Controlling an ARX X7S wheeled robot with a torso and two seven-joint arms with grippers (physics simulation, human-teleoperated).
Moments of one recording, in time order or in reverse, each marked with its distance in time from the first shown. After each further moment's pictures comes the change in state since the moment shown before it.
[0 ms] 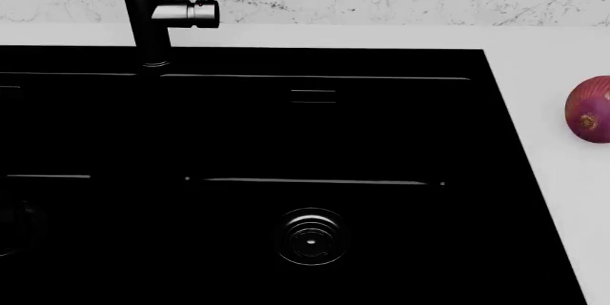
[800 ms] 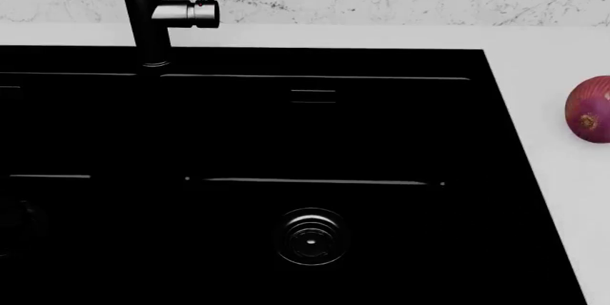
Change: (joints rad) left arm 0.018 -0.005 0.015 -0.033 0.005 0.047 -0.006; right arm -0.120 -0.114 0.017 0.039 -0.129 0.117 -0.121
